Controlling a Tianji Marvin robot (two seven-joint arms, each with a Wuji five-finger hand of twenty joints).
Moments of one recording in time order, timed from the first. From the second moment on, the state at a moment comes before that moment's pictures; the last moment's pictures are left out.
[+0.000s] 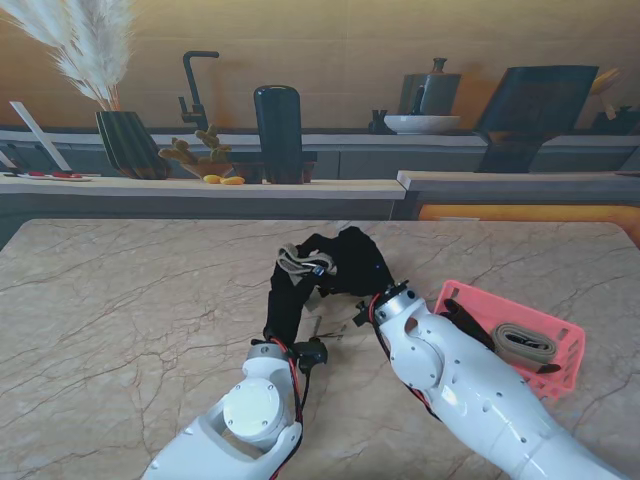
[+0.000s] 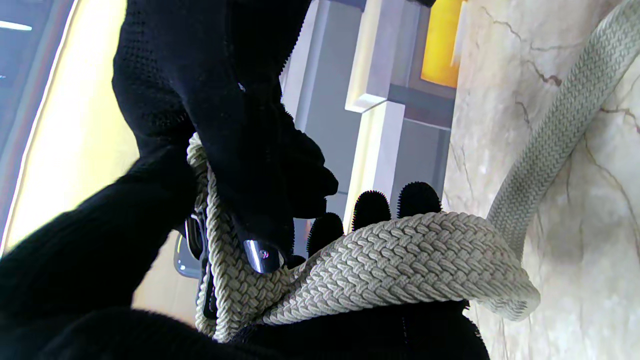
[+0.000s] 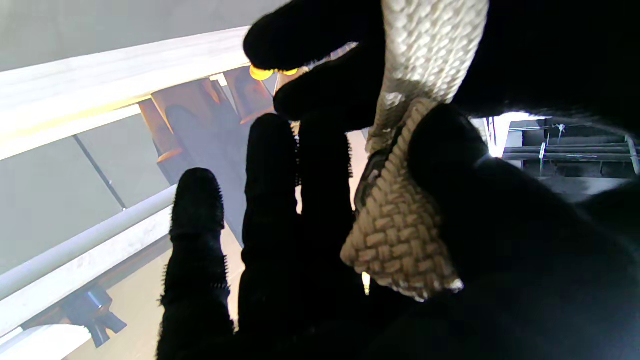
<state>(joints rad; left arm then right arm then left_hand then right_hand) 1.45 -1.39 -0.86 -1.45 -0.33 -0.27 0.57 -1.18 -1.19 0.82 -1.23 -0.78 -0.35 -0.60 0.52 -0.56 0.82 -0.15 0.07 0.27 0.46 0.35 0.46 0.13 0.42 0.35 0.55 0.12 0.42 0.36 0.44 0.08 0.80 0.35 0.69 -0.63 0.78 -0.22 0.65 -0.18 0.91 0.25 1.17 0.02 0.66 0.38 0.92 0.04 0.69 0.68 0.42 0.25 0.87 0.60</state>
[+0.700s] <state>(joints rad) 1.43 -1.40 -0.87 -1.44 -0.31 -0.24 0.62 -1.19 -1.17 0.82 -1.26 -0.83 -0.32 -0.47 0.91 -0.54 0.76 -0.17 0.07 0.28 0.49 0.34 0.46 0.16 0.47 0.37 0.65 0.12 0.45 0.33 0.69 0.03 0.63 0.02 0.57 -0.69 0.92 -0.13 0.53 -0.02 0.71 0.41 0.92 0.13 0.57 0.38 0.76 0.09 0.60 0.63 0.36 0.28 0.90 0.56</state>
